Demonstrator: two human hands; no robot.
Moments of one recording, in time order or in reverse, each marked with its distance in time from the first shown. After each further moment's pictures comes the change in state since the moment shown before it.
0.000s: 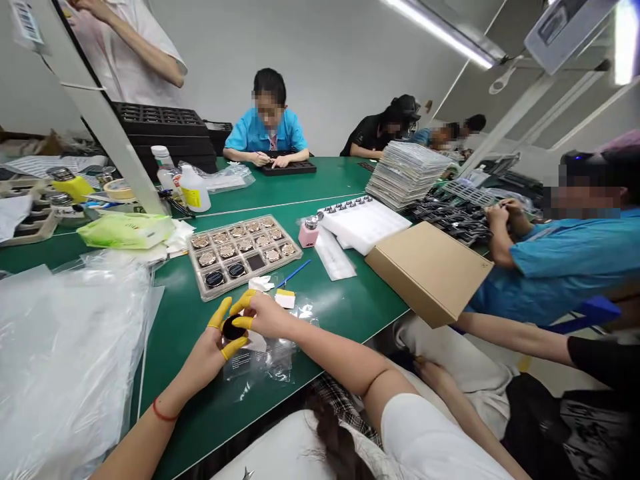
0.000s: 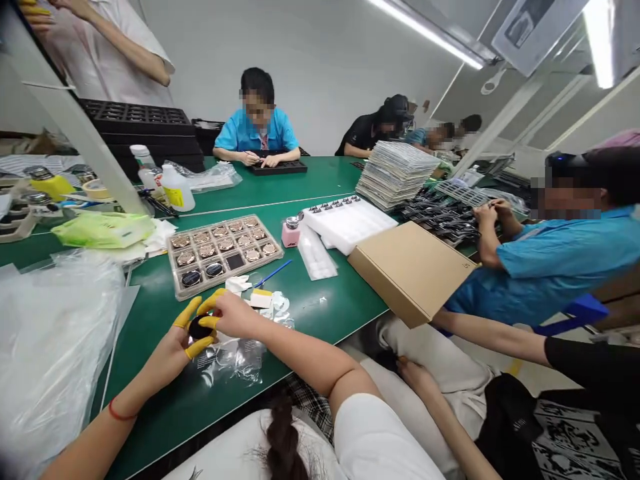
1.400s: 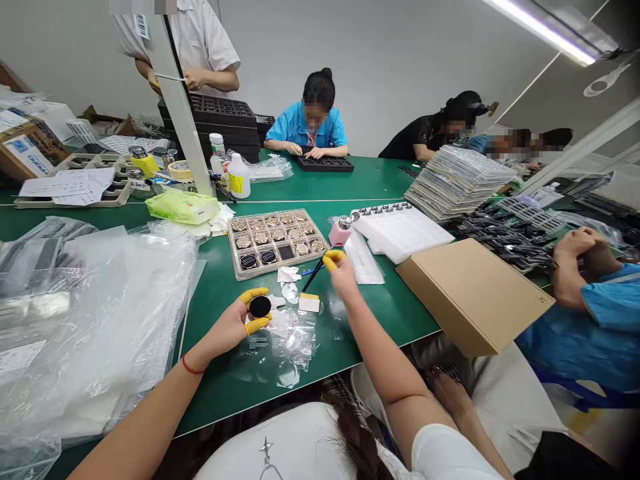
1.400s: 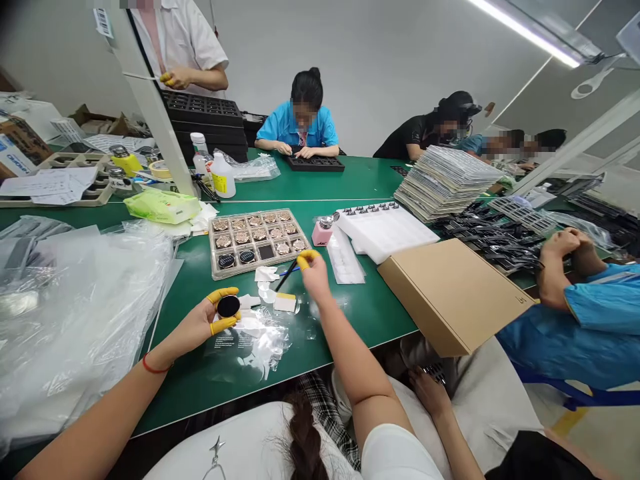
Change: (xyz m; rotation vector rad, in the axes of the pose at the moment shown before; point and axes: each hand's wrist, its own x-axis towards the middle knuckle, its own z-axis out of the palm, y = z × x) left_hand -0.008 0.021 -0.014 -0.235 -0.119 -0.182; right_hand -0.004 0.085 -0.070 0.118 0.639 0.288
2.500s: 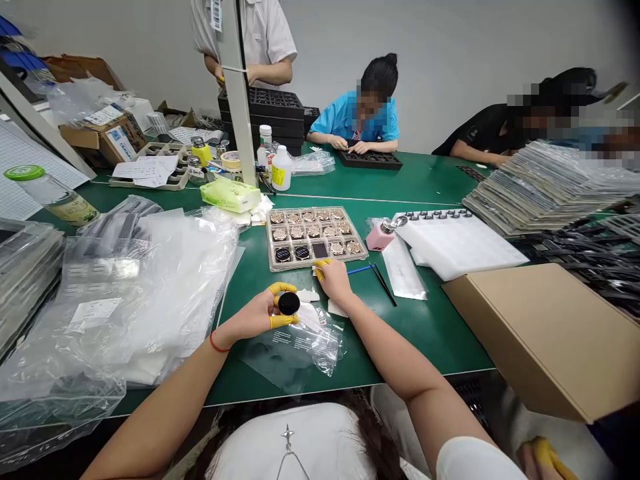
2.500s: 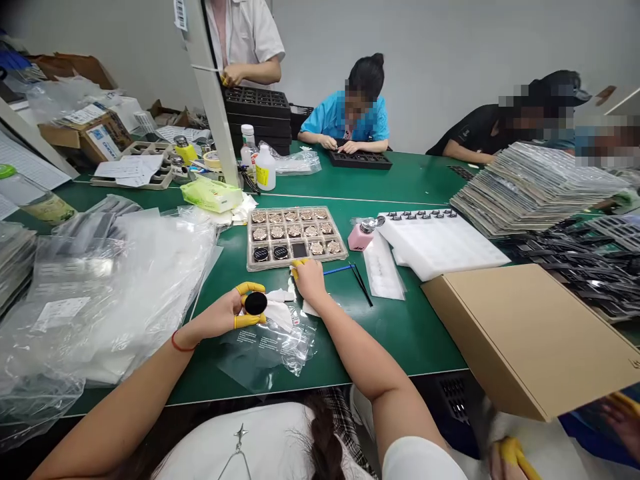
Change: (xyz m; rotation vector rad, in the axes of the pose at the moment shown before) left_hand -0.010 0.019 -0.009 0.057 -0.062 -0.033; right_hand -0.007 -0.024 0.070 -0.730 -0.402 -0.391
